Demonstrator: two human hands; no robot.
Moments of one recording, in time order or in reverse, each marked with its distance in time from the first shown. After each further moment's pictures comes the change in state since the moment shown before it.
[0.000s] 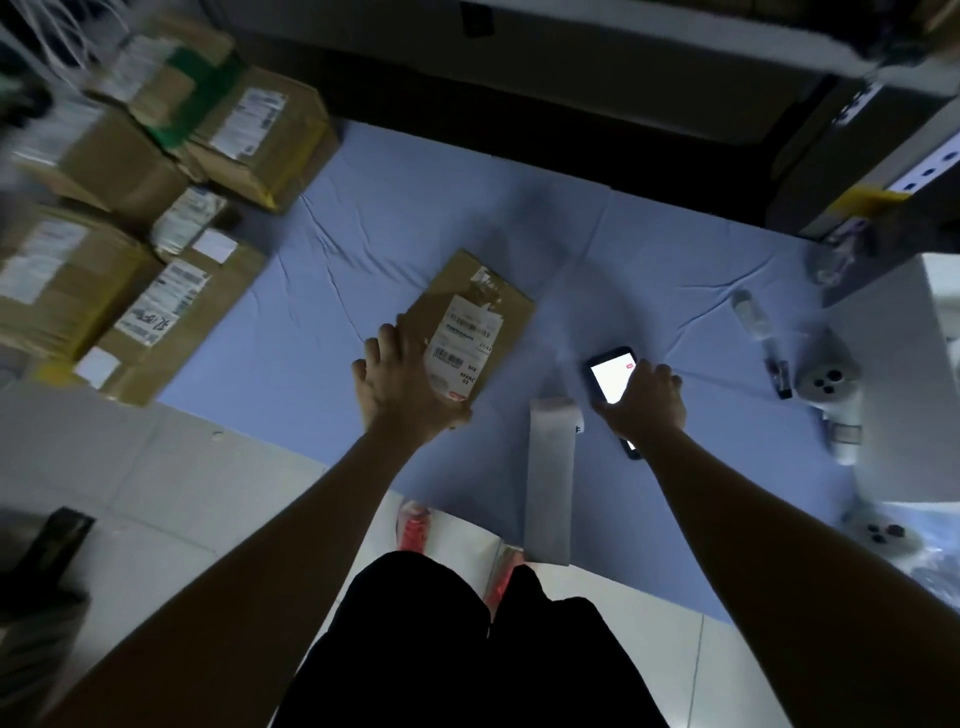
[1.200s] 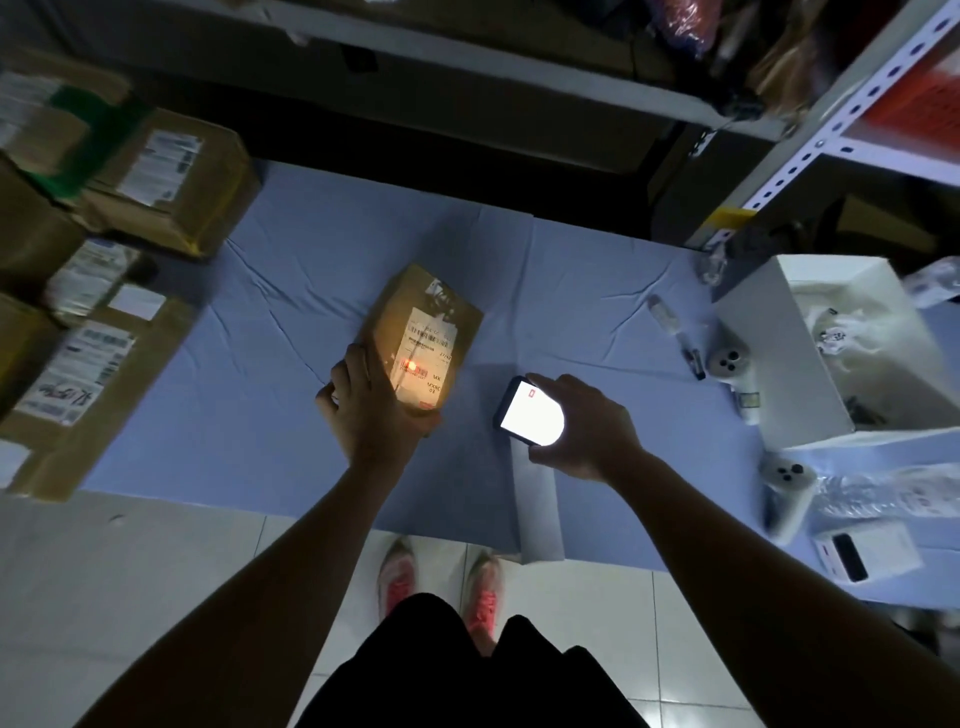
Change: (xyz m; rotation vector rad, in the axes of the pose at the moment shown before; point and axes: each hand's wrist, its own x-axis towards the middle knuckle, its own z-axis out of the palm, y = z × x) left_hand 0.016 -0.027 0.006 -0.149 0.187 0.064; right_hand -0.104 -0.060 -0.045 -0.093 0.008 -0.342
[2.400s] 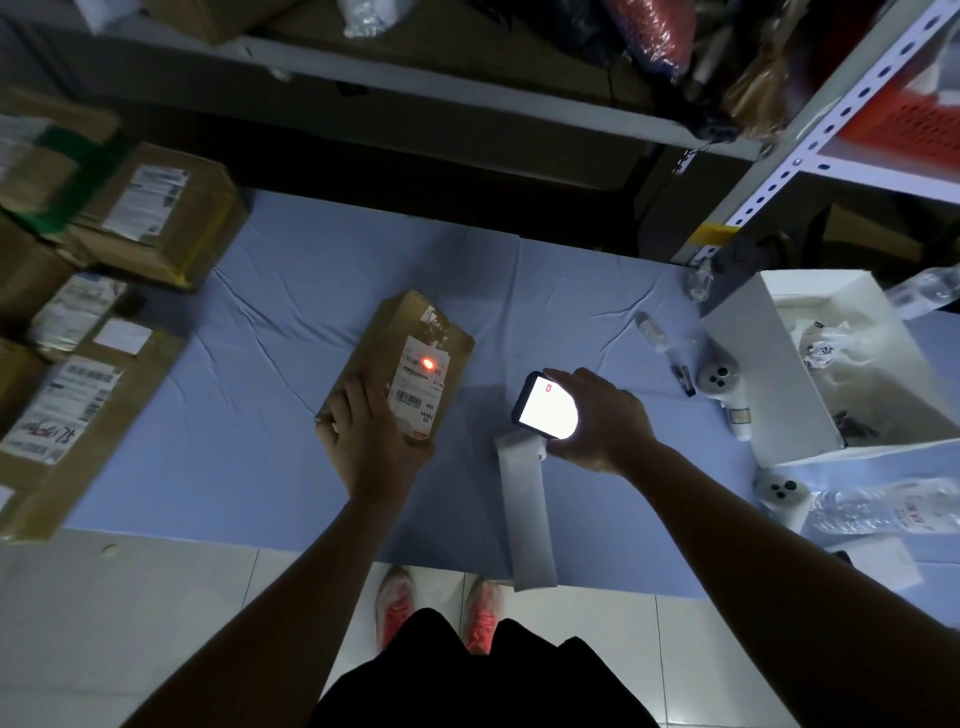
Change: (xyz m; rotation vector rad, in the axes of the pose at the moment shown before) left_hand -0.003 0.015 0.004 0.091 -0.042 -0.002; right_hand 0.021 0.031 -0.027 -0.030 0.027 0.033
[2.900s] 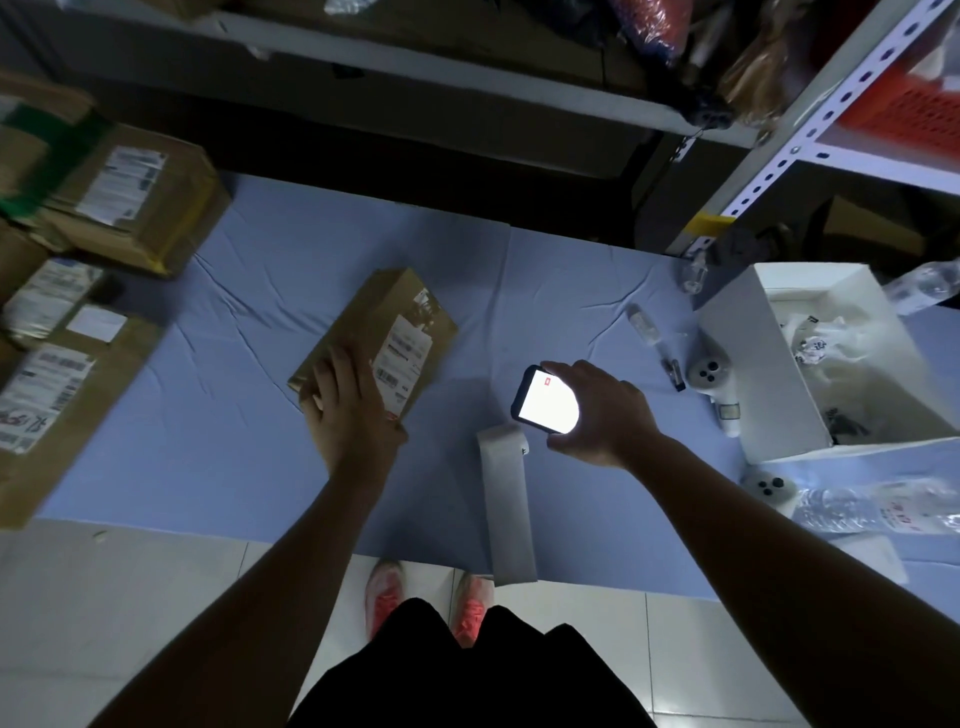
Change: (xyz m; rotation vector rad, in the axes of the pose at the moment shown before) left_hand 0.010 0.013 0.000 0.135 0.029 0.073; right_hand 0.003 0.029 -0.004 -0.031 -0.009 -0.047
